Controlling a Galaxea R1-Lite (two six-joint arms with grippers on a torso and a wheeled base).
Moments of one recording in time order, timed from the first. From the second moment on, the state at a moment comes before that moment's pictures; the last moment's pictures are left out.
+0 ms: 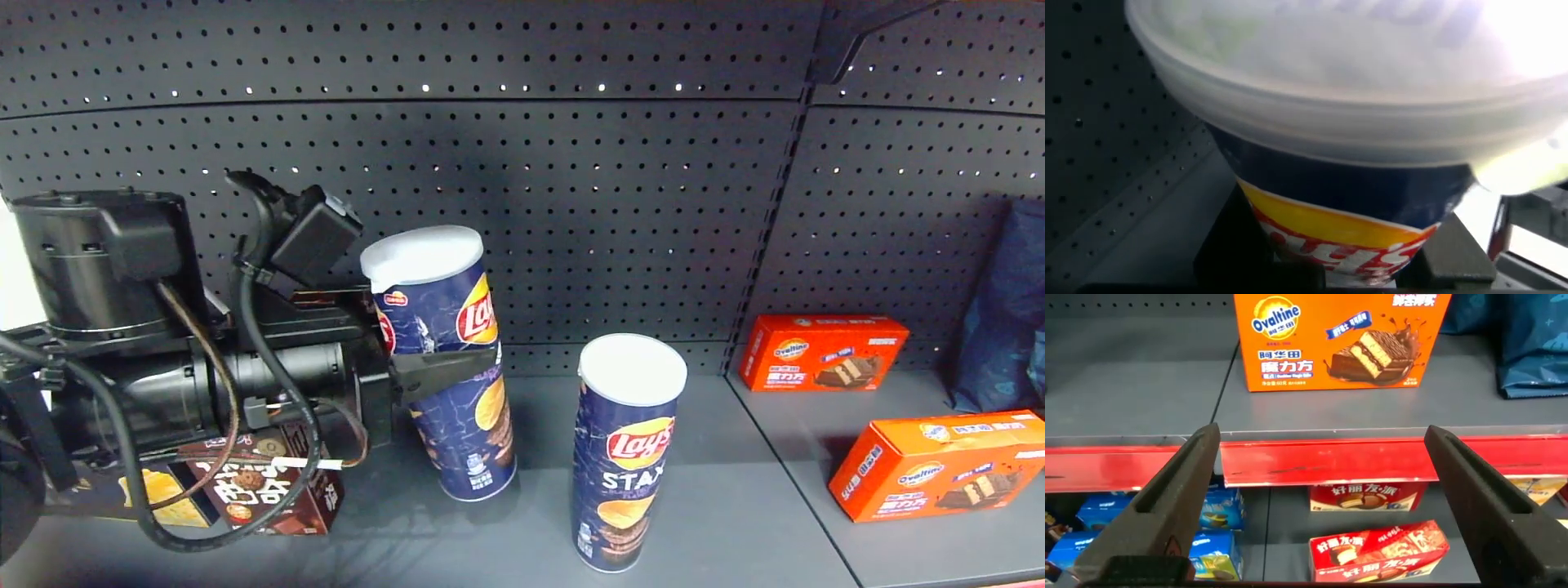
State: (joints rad) left arm -0.45 1.50 -0.79 -0.52 -0.56 0.07; right arm -0.07 0.08 0.00 0.00 0.04 0.00
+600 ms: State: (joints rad) left arm -0.48 1.74 -1.00 -0.48 -0.44 0.16; right arm -0.07 0.08 0.00 0.00 0.04 0.00
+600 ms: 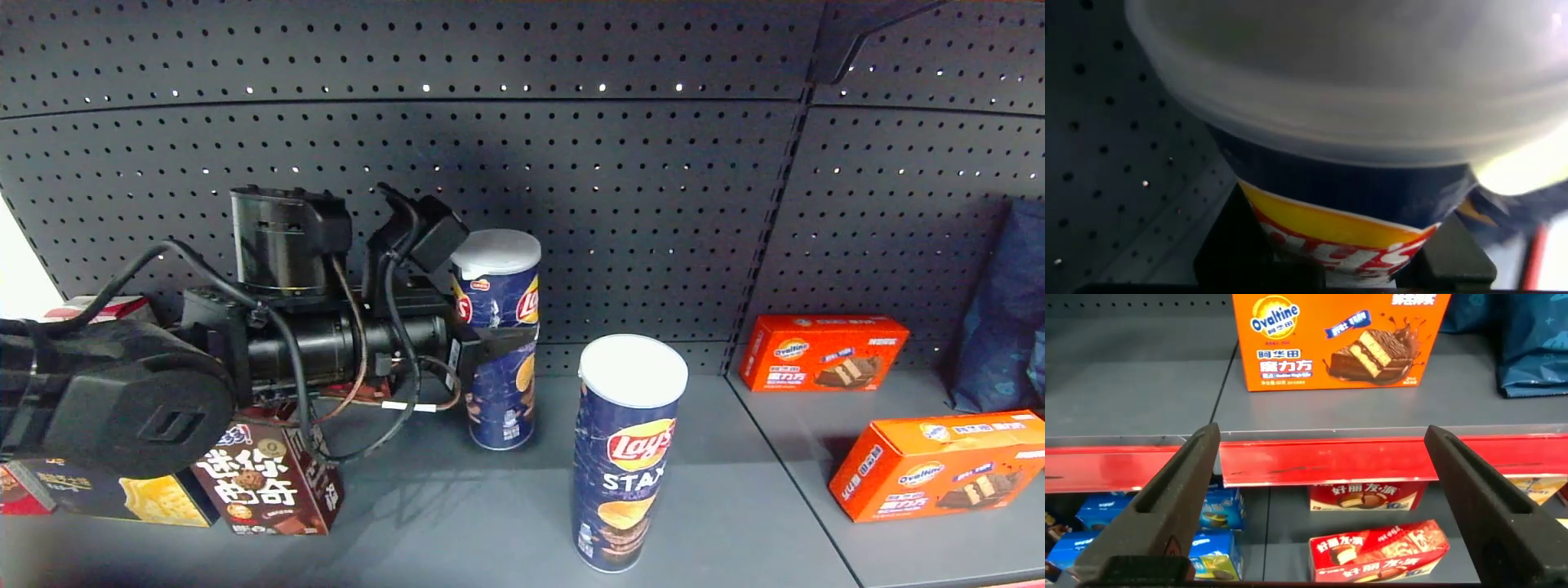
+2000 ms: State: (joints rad) left arm -0.72 1.92 -1.06 -0.64 0.27 -0.08; right arm -0.07 0.08 0.00 0.00 0.04 0.00
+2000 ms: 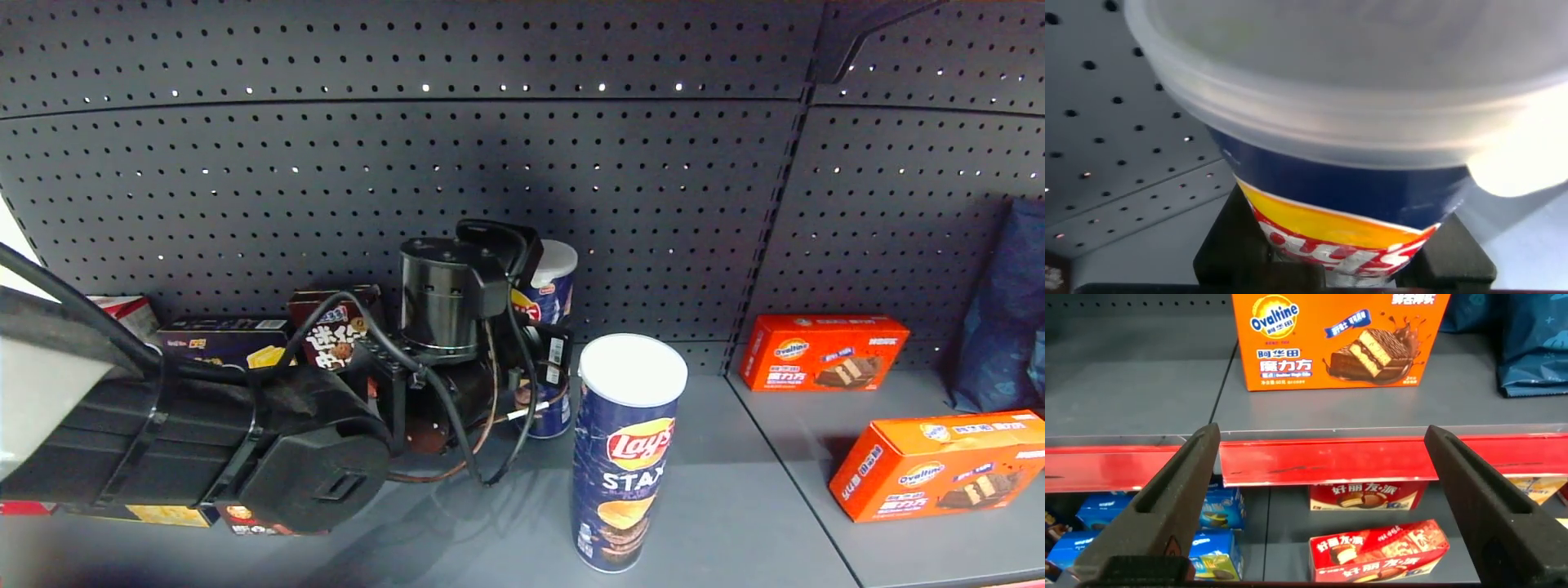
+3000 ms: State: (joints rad) left arm -0.71 2.04 -1.14 -0.66 0.27 -0.08; right arm -0.07 0.08 0.00 0.00 0.04 0.00
